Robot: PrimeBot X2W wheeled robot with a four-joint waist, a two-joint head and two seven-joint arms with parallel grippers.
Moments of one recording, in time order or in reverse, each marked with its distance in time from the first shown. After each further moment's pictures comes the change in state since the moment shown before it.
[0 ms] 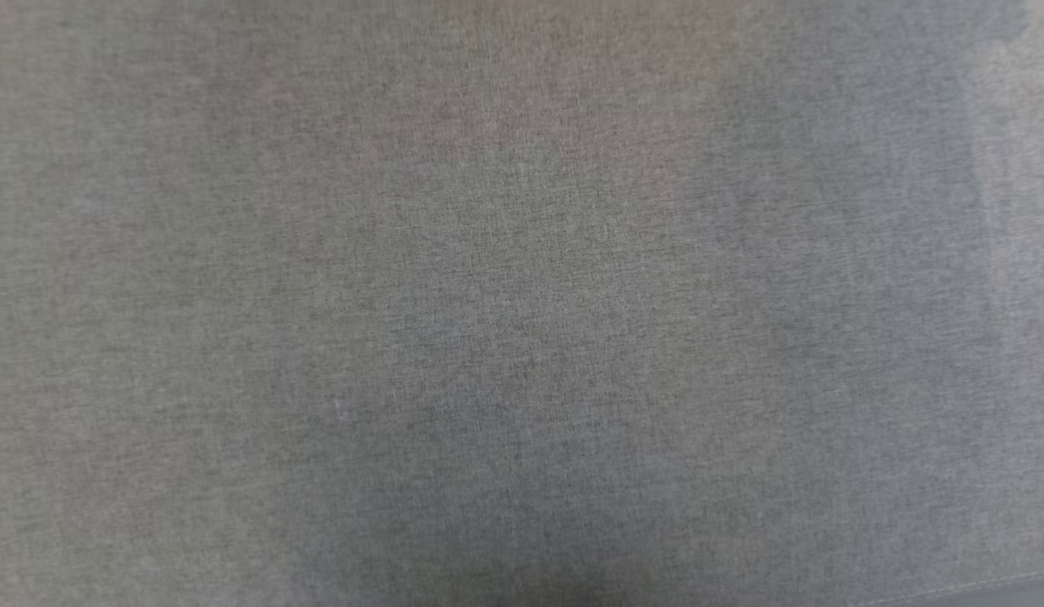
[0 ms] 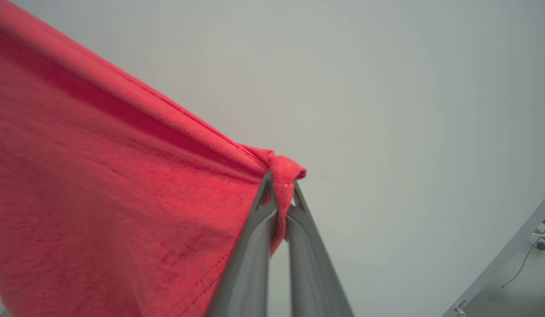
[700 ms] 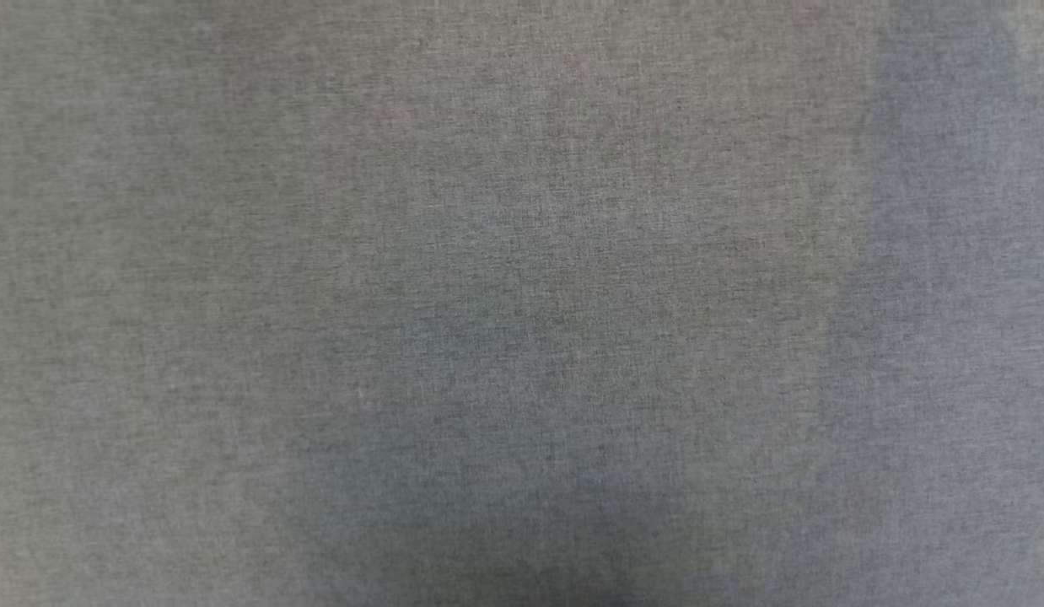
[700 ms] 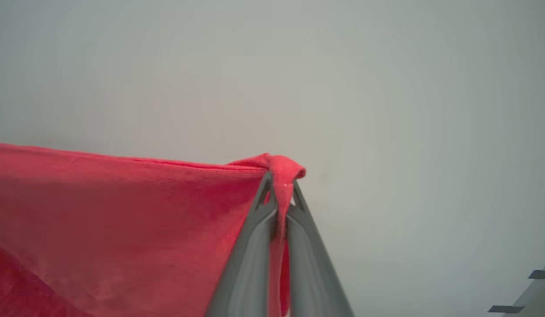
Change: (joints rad) left arm 0.138 -0.190 -0.061 0.265 -0.025 -0.048 -0.346; right arm -0.127 0.201 -0.225 0.452 -0.249 -0.001 -0.386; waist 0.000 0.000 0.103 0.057
